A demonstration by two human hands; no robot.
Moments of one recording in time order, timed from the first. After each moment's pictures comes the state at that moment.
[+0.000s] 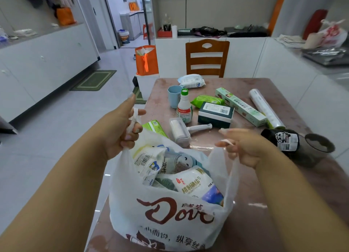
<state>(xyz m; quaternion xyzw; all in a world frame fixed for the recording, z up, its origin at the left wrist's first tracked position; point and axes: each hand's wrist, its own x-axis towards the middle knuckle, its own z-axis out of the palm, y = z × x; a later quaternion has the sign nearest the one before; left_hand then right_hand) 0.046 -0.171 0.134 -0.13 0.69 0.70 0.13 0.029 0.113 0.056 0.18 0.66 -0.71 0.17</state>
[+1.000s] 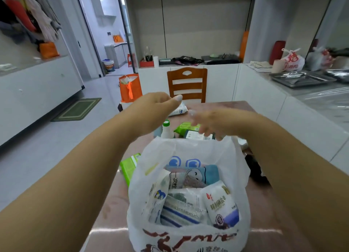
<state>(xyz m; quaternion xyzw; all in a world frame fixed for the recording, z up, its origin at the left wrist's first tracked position) -0.012 -0.068 0.214 0.13 0.93 0.35 0.02 -0.009 0.106 0.200 -0.03 0.93 -0.31 0.18</state>
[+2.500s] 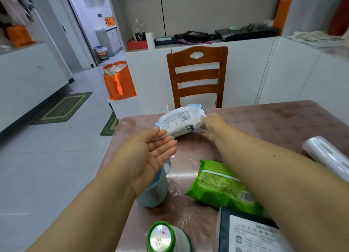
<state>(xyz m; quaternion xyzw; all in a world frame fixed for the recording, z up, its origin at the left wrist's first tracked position) -0.425 -0.048 -0.002 -0.18 0.53 0.82 0.12 -0.567 0.135 -0.091 0.26 0.64 -0.72 0.00</state>
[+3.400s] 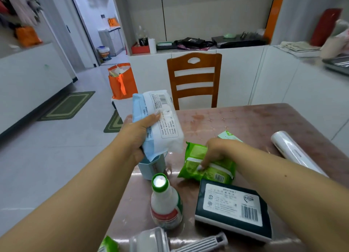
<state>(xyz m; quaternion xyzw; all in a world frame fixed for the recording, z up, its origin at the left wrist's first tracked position) -0.395 -0.064 0.030 -0.12 0.58 0.80 0.09 -0.424 0.157 -0.040 0.06 0.94 -0.13 0.30</state>
